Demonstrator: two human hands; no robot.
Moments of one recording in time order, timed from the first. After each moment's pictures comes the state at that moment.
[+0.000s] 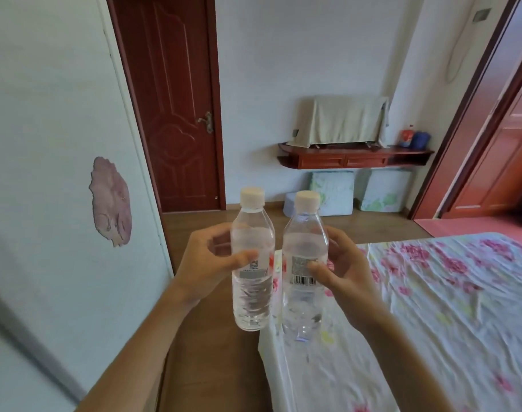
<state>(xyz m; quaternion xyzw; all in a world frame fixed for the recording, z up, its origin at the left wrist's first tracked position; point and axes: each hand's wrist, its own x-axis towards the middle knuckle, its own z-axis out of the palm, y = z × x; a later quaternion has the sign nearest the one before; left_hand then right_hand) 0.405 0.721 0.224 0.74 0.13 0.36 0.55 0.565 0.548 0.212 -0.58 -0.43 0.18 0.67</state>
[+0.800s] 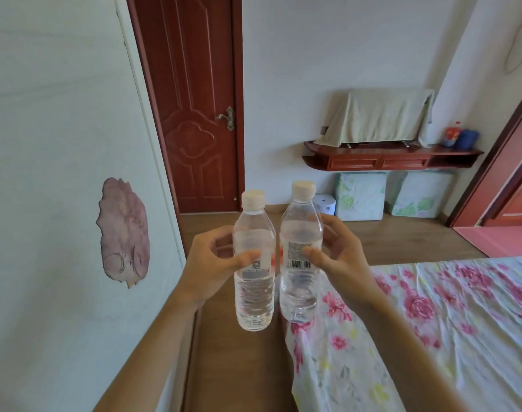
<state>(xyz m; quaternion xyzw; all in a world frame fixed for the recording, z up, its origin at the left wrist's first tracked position) 0.452 0.940 0.202 0.74 0.20 0.37 0.52 0.626 0.793 0.206 -0.58 -0.44 0.21 0.65</state>
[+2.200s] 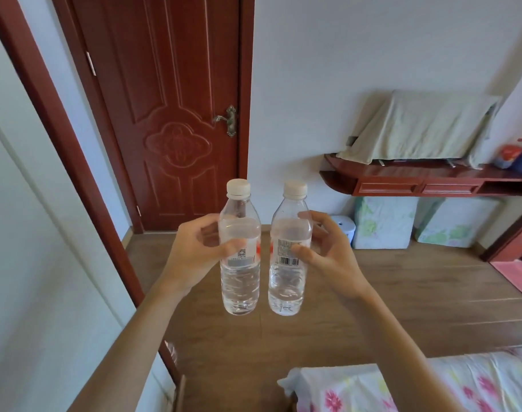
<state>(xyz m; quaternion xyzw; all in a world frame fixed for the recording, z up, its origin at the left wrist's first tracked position) 0.715 1.392 0.191 0.72 0.19 0.39 0.54 0.902 1.243 0.187 -0.57 -0.44 0.26 0.64</state>
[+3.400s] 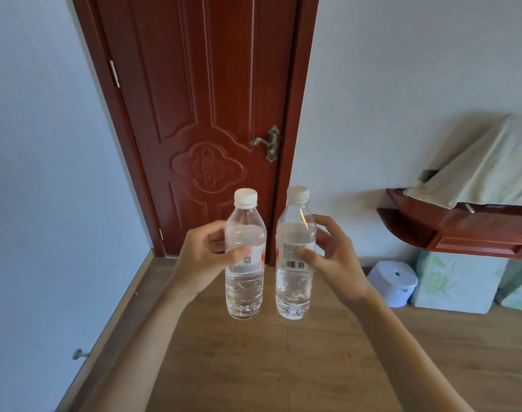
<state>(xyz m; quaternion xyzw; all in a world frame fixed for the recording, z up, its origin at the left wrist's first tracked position) 0.854 1.715 0.171 0.70 0.24 0.40 0.54 1.064 1.595 0.167 -0.55 -0.47 0.30 0.62</state>
